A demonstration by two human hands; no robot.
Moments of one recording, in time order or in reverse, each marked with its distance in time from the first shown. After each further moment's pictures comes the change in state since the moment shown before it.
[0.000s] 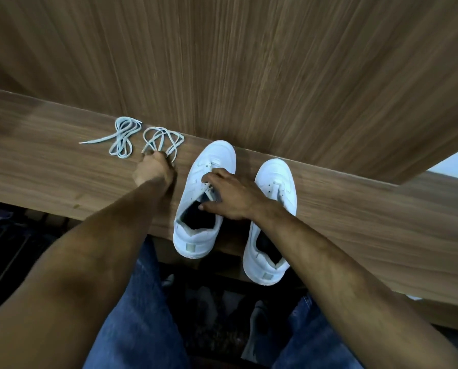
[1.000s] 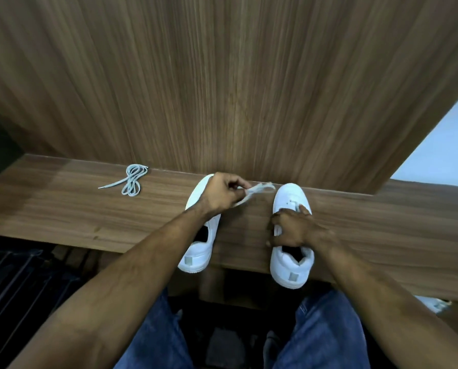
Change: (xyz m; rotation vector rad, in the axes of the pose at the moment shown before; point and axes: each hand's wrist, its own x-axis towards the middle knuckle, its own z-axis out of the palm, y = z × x) left_hand -0.110 0.110 -0.043 -0.724 -0.292 0.652; right_hand -0.114 0.094 -0.018 -0.161 -0.078 0.309
